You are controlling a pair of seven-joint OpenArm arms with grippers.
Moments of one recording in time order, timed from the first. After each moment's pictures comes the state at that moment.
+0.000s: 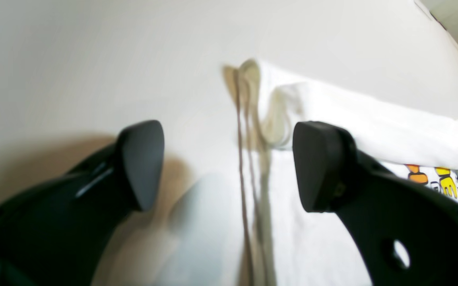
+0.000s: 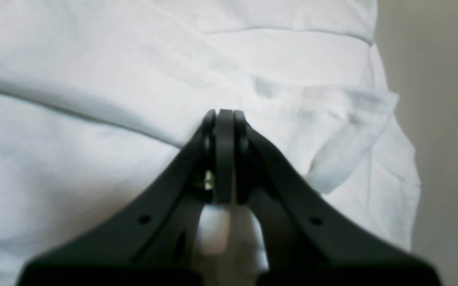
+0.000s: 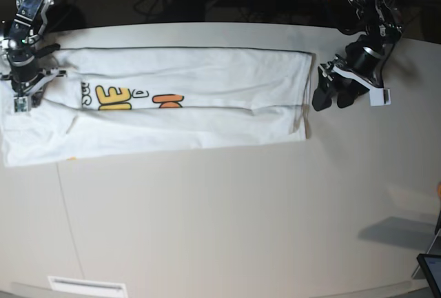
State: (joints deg) left arm 15.9 -9.1 -35.6 87.0 -45.7 -39.7 42.0; right arm -13.0 6.5 35.9 85.2 -12.2 28.9 -17.1
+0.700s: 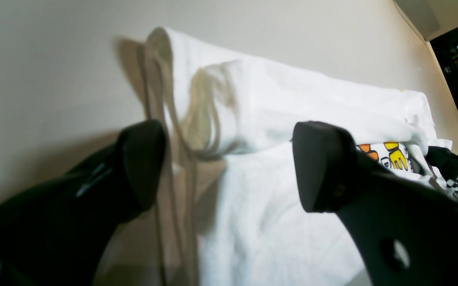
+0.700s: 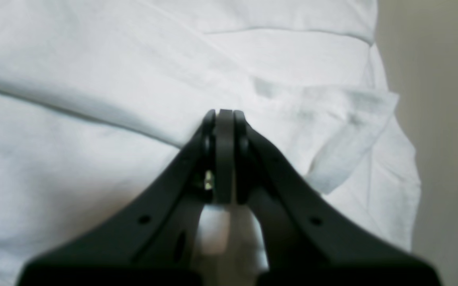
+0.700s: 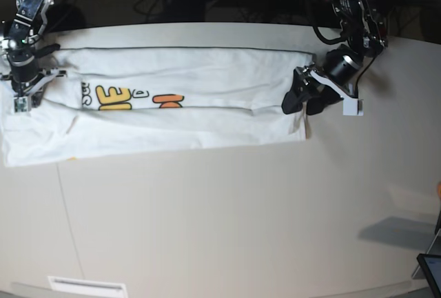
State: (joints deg) left arm 12.7 -8.2 -27.5 82.5 -47.5 -40.5 43.6; right arm -13.0 6.5 35.9 85.3 -12.2 28.9 -17.1
